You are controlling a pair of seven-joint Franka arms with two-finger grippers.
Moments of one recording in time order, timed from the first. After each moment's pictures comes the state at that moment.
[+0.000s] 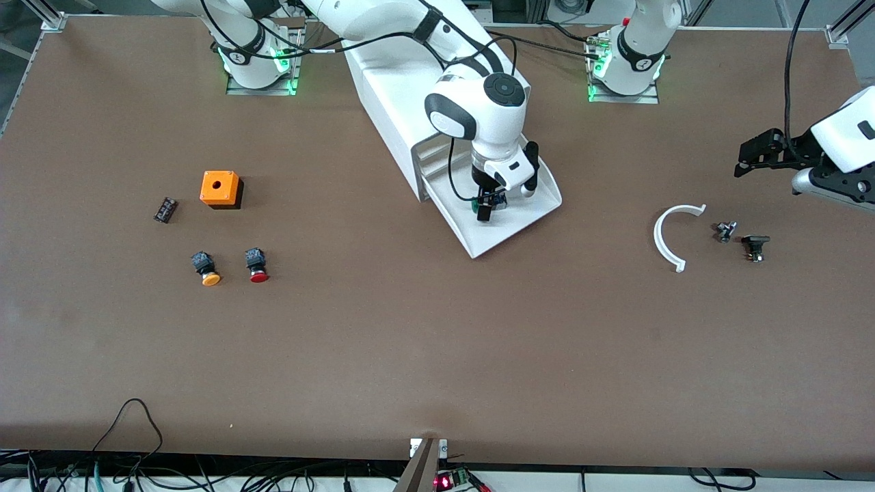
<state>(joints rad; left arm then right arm) 0.21 0.06 -0.20 -1.58 -0.03 1.55 0.29 0.97 0.88 0.02 -1.18 -0.20 2.14 -0.37</state>
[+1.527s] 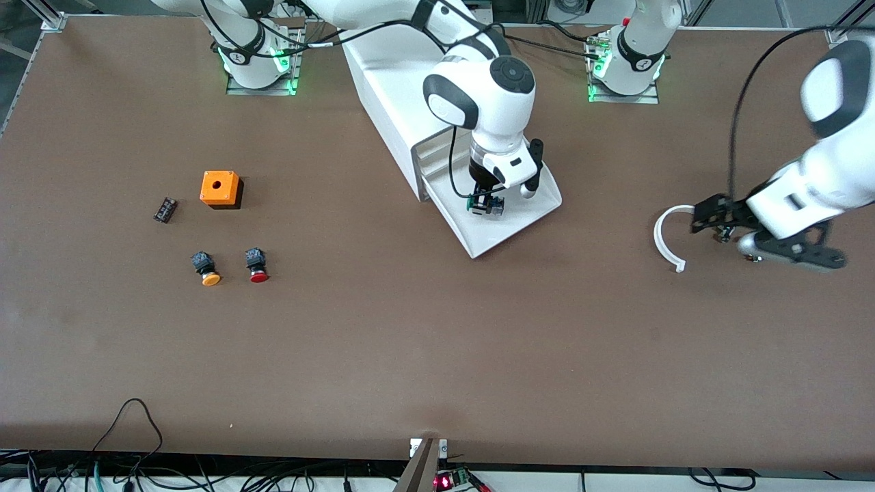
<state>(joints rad) 0.12 0.19 -0.21 -1.71 -0.03 1.90 0.09 0.96 0.85 -0.01 -0.98 -0.20 1.90 -0.31</state>
